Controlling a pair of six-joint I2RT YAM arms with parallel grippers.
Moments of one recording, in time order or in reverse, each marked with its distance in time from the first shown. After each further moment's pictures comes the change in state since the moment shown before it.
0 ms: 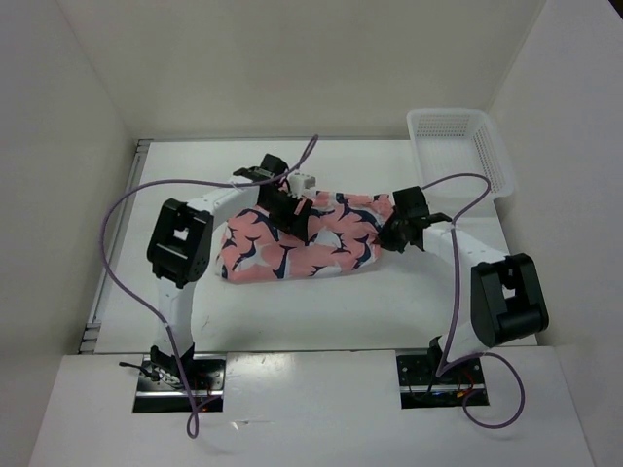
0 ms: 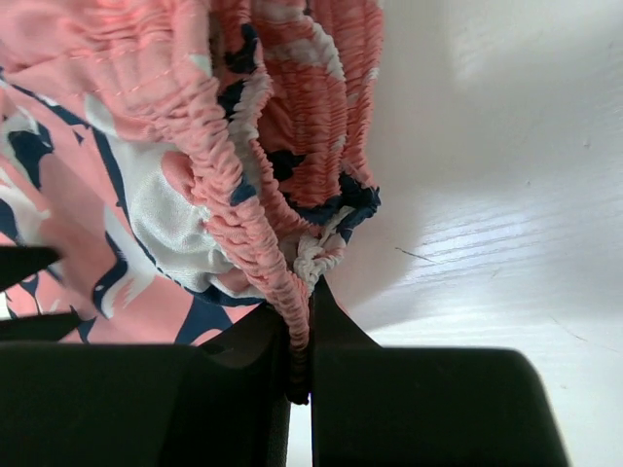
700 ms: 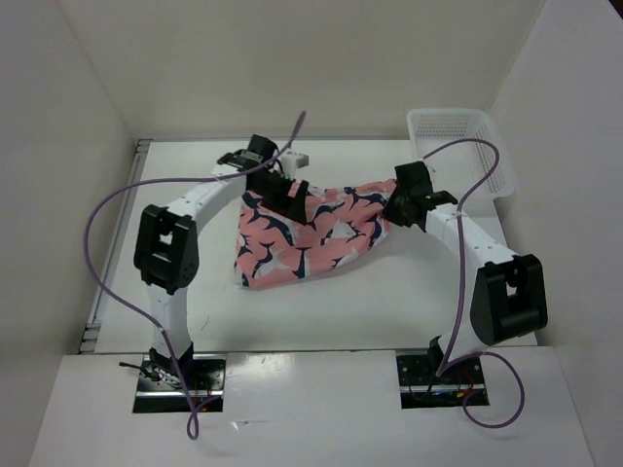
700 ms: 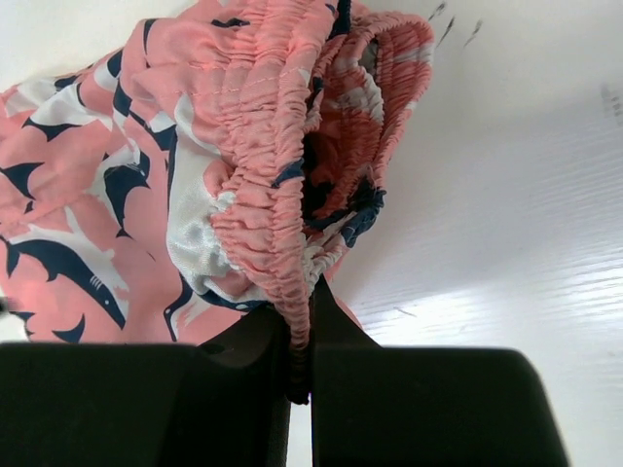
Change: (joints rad) left arm -0.016 -0.015 0.095 -0.075 0.025 0.000; right arm -0.005 0.005 0.213 -0.097 0.135 -0.151
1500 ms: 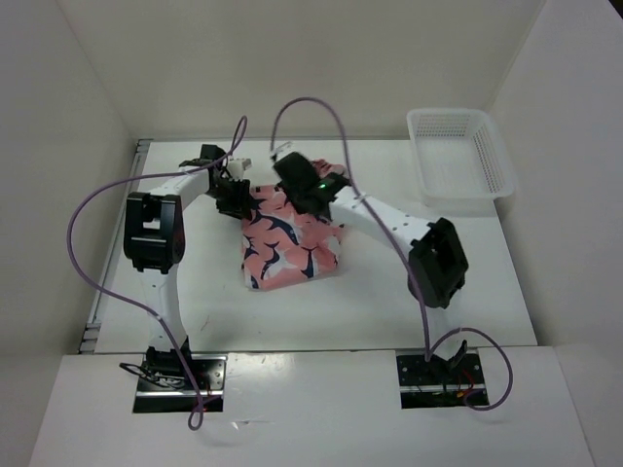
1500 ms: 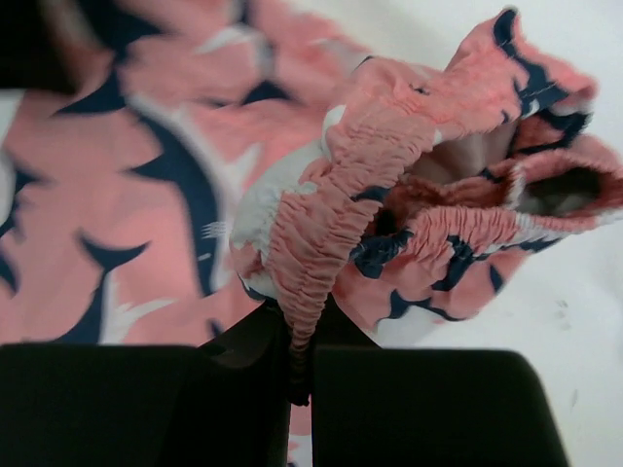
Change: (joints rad) left arm 0.340 0.102 -0.070 0.092 -0.140 -0.002; right arm 0.503 0.427 0.645 -0.143 0.292 -0.634
